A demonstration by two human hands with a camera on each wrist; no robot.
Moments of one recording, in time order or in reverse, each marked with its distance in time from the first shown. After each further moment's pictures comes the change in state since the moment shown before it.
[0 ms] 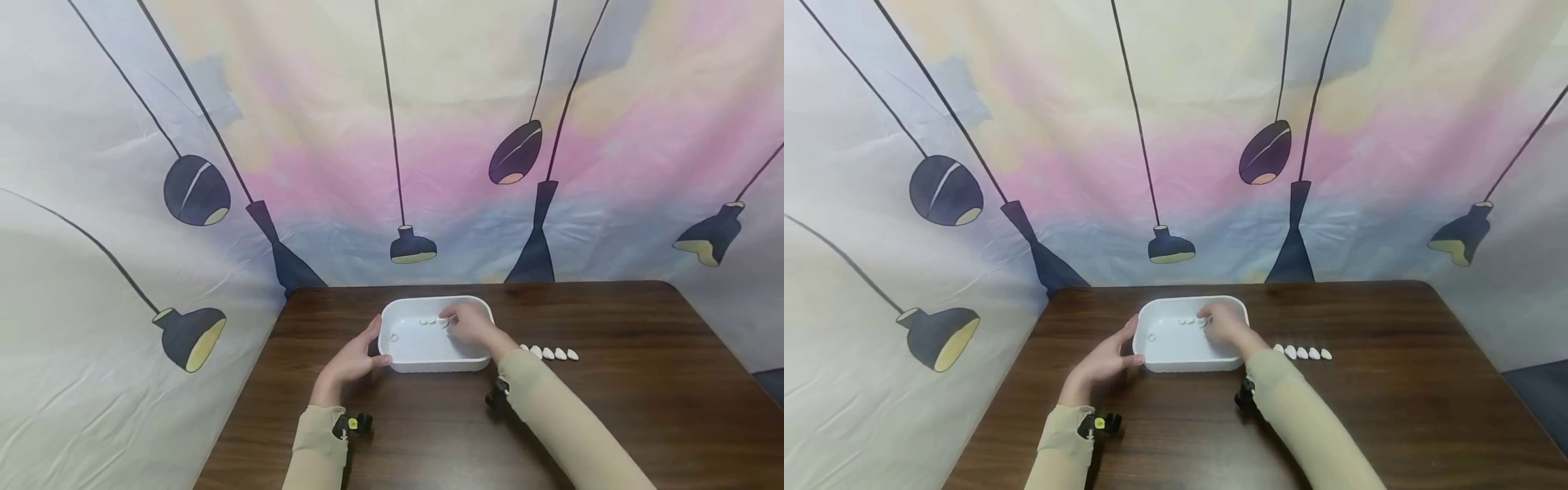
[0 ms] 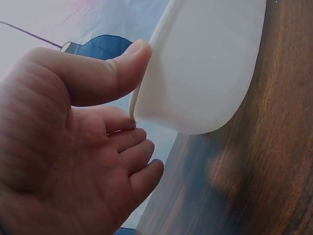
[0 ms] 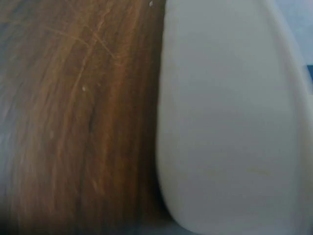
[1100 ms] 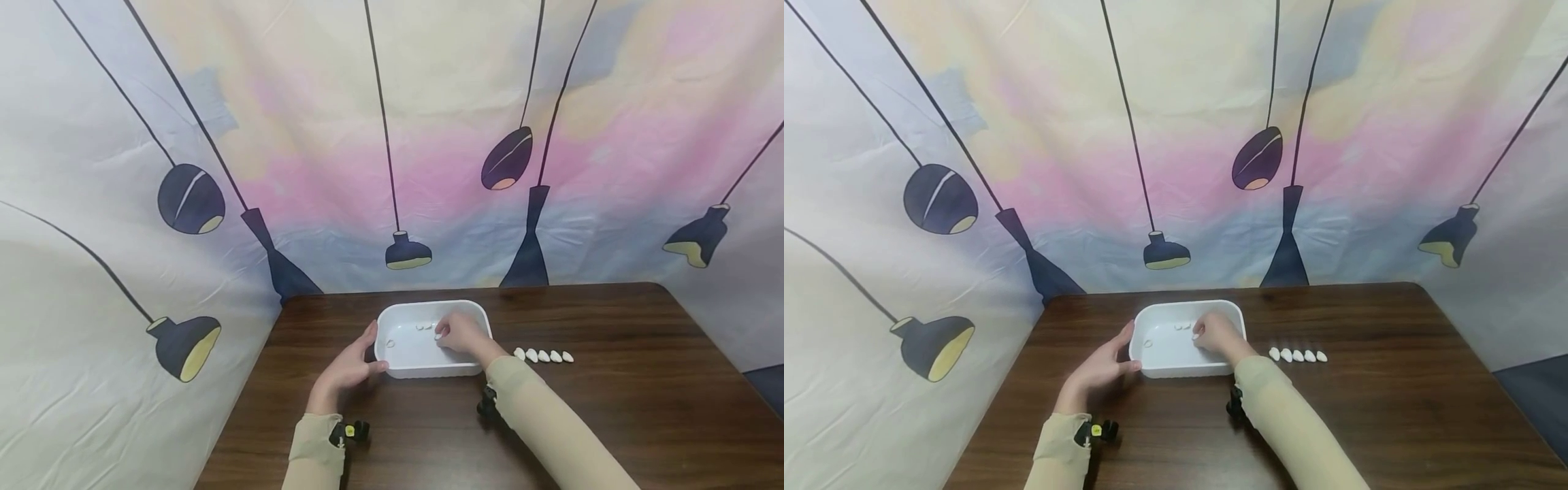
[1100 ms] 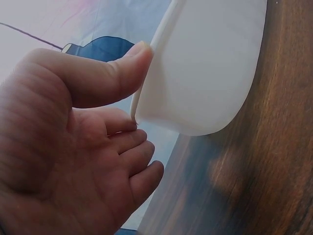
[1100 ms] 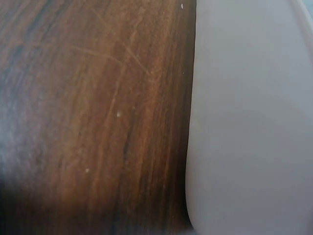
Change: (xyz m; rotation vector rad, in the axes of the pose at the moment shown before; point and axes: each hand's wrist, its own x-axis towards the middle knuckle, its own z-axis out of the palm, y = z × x) left_hand -0.002 0.003 0.001 0.018 0.014 -0.010; right_hand 0.000 -0.007 0.015 -0.042 0.021 0.137
